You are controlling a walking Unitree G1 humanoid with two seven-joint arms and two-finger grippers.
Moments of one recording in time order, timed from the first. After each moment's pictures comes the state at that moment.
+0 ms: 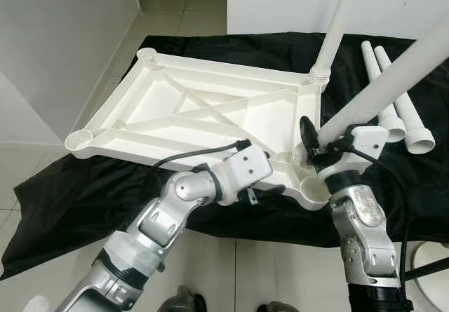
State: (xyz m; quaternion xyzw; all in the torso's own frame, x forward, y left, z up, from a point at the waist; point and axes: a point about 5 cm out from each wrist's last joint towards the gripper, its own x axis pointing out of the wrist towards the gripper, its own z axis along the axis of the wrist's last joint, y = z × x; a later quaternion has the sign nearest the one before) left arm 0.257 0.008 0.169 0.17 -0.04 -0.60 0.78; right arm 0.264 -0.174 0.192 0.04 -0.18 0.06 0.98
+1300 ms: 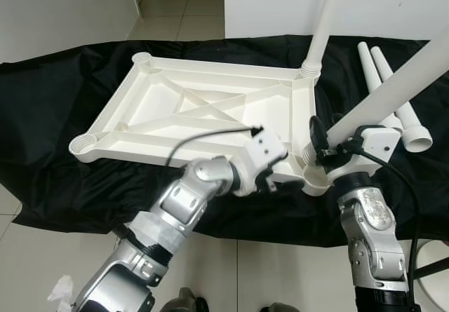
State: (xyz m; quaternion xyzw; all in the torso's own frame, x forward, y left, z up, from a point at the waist) left arm 0.284 -0.015 0.183 0.09 0.00 -0.62 0.78; right arm 0.261 -0.178 0.190 0.02 -0.17 0.06 0.98
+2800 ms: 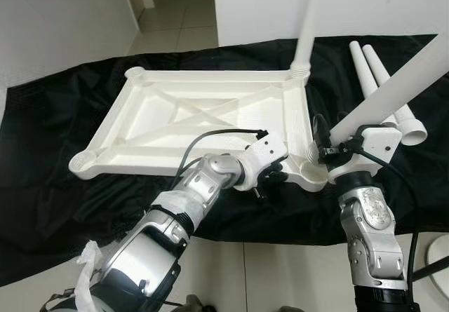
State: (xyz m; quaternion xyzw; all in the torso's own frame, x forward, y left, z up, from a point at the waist) left arm 0.326 -0.019 0.137 0.18 0.09 -0.58 0.79; right arm 0.263 -0.183 0.190 0.00 -0.18 0.03 0.98
